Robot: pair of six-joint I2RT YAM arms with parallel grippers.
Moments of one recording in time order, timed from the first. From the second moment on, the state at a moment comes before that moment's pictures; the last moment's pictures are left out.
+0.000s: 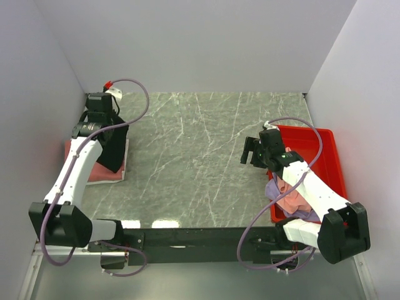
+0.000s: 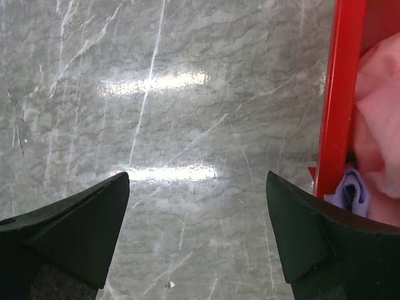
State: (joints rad) left arm -0.09 1.29 1.26 -0.57 -0.50 0.37; right arm 0.30 1.17 0.78 -0.46 0.09 0.46
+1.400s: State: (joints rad) left arm 0.15 1.33 1.03 -0.34 -0.53 0.19; right arm 0.30 1.21 0.78 -0.46 0.06 0.46
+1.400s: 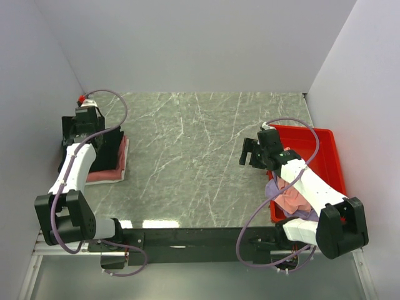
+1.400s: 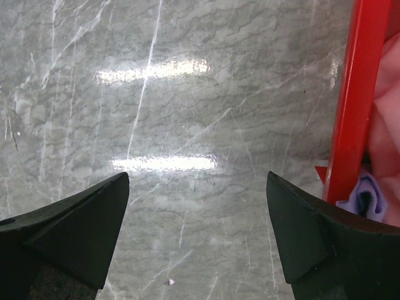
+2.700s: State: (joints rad) left arm -0.22 0.90 0.80 -0.31 -0.31 -0.63; right arm 0.30 1.08 0.78 -0.34 -0.08 0.47
